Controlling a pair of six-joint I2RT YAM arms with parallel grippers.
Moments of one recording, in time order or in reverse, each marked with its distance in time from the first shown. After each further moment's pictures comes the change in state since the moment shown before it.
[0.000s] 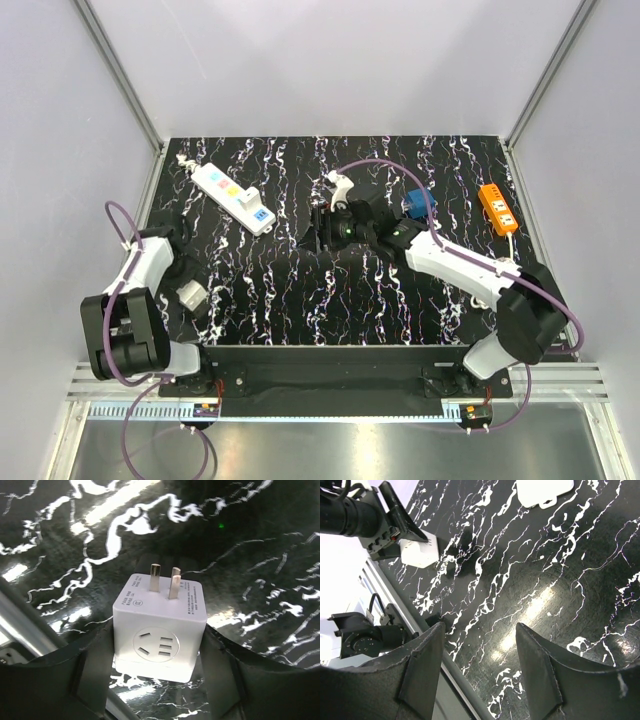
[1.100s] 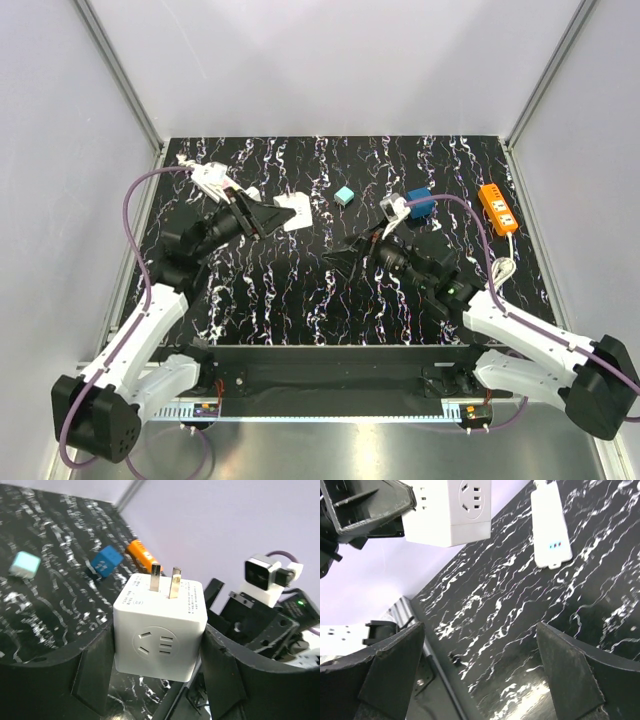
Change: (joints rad) left arm -0.478 -0.443 -0.127 1.139 0.917 0.077; right arm 0.019 -0.532 -0.499 0.423 0.104 0.012
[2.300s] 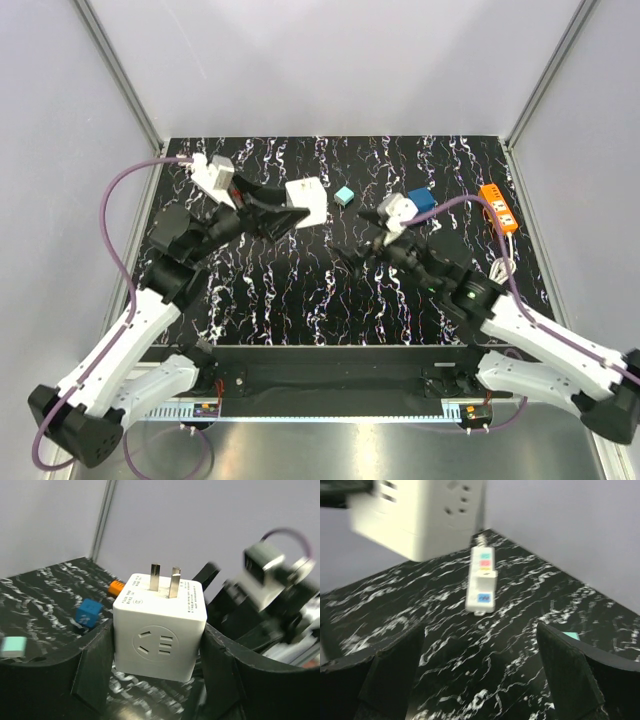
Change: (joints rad) left arm -0.198 -0.026 0.176 0.029 -0.090 0.183; right arm 0.111 -0.056 0.176 -0.130 0.243 -0.563
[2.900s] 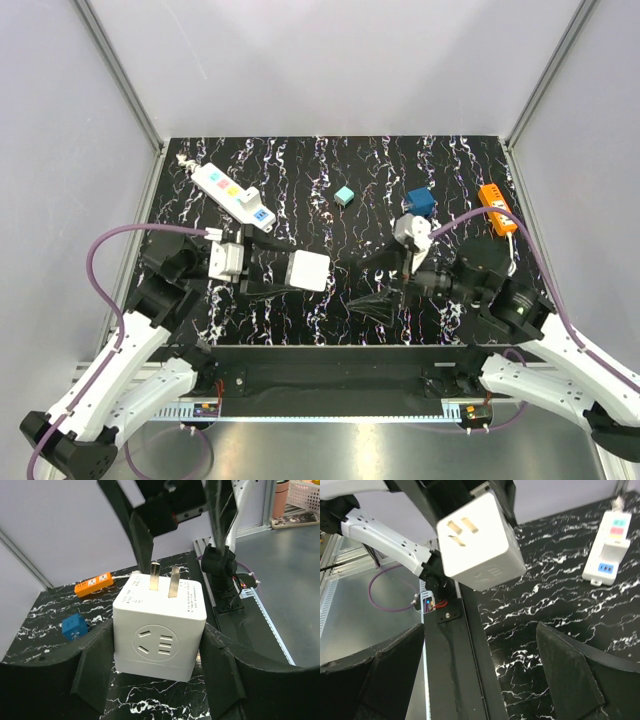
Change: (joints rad) left arm -0.010 -0.169 -0.090 -0.204 0.625 0.719; right arm 0.006 -0.231 0.127 -0.495 -0.501 0.188
